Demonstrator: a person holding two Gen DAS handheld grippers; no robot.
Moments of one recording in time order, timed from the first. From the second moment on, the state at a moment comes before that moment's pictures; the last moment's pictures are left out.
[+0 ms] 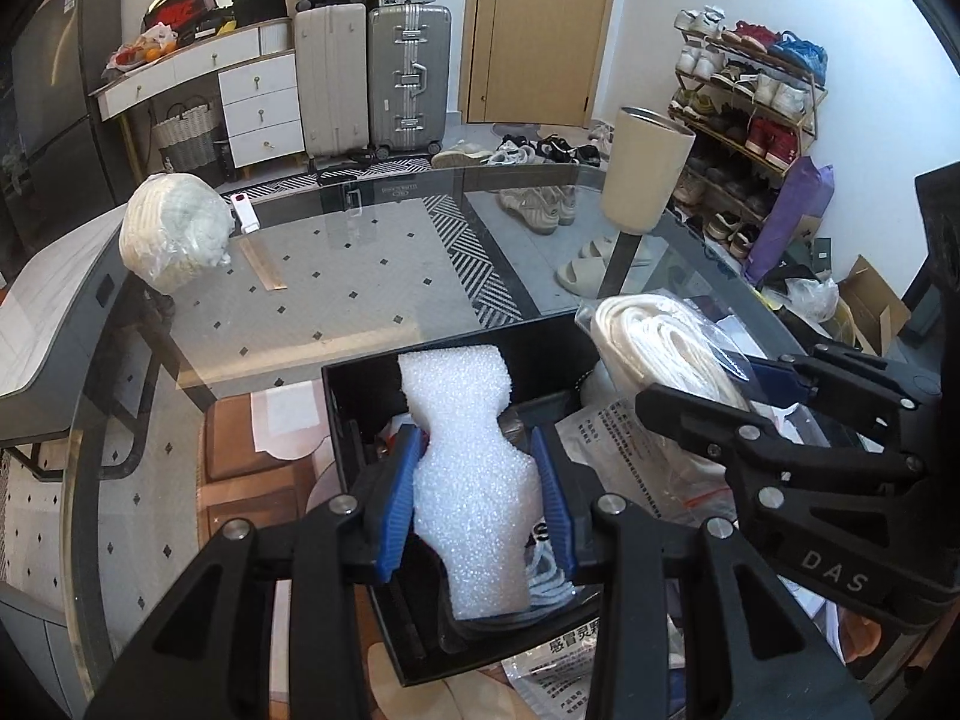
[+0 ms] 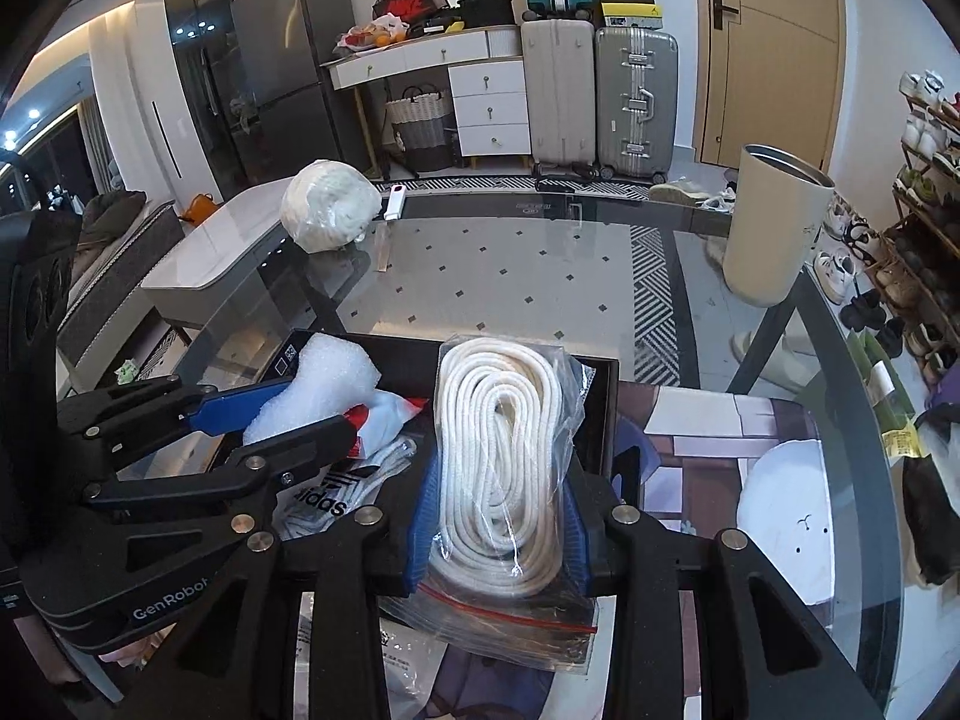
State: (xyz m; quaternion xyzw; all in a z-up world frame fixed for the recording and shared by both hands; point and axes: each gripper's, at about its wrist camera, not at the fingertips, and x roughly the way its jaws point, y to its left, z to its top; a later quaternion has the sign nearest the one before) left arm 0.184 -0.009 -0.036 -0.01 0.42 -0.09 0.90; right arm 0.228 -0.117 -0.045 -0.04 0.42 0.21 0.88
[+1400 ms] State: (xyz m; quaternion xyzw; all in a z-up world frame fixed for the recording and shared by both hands) left arm 0.038 -0.075 -0.065 0.14 0.47 -0.22 0.84; right arm 0.109 -0.158 -0.093 -0.11 0.52 0.27 0.80
